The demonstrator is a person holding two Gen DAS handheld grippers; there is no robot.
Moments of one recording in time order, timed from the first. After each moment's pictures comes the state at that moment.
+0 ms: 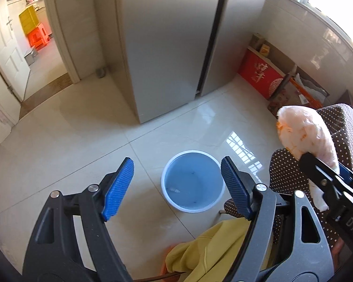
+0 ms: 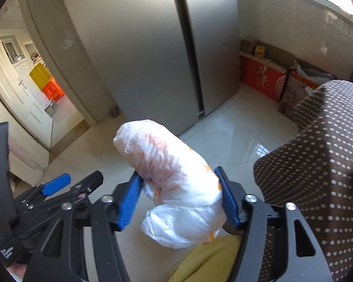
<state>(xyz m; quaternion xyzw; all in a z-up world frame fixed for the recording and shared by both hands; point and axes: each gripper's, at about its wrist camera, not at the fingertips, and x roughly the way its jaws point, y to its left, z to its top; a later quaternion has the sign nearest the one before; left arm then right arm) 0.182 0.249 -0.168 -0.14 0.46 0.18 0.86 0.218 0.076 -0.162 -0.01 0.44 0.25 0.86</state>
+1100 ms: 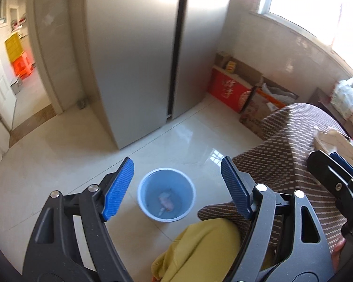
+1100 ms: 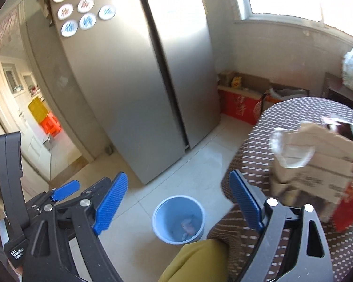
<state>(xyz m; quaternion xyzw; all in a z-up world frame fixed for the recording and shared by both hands) 0.158 0.149 -0.095 -0.10 0.39 0.11 0.91 0.166 -0.042 -0.083 0.05 0.34 0.21 0.92</state>
